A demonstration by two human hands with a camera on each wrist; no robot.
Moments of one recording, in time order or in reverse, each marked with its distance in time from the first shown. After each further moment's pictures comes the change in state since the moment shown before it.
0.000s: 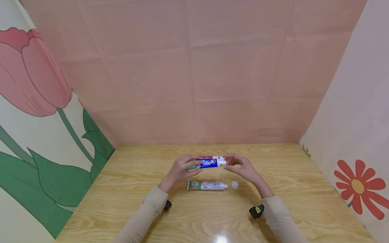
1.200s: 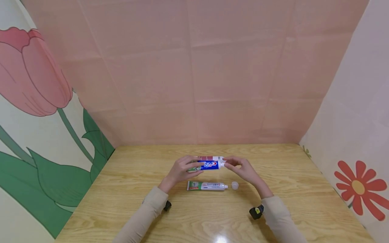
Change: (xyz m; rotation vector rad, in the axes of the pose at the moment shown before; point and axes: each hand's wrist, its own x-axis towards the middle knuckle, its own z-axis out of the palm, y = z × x) left_hand 0.001 0.001 0.000 0.064 -0.017 0.061; right_hand 0.001 0.034 0.003 -0.066 0.005 0.044
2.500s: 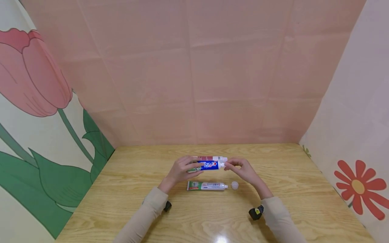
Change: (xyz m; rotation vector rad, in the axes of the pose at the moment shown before) left_hand 0.001 0.000 -0.003 0.033 0.018 0.031; right_hand -0.002 0.001 0.001 0.032 -0.016 -0.009
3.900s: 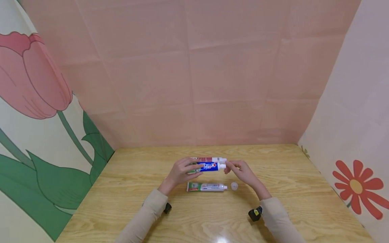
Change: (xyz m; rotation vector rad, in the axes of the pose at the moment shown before) left_hand 0.001 0.003 -0.001 -0.023 0.006 -0.002; right_hand -0.001 -0.034 0.001 -0.035 0.001 -0.036
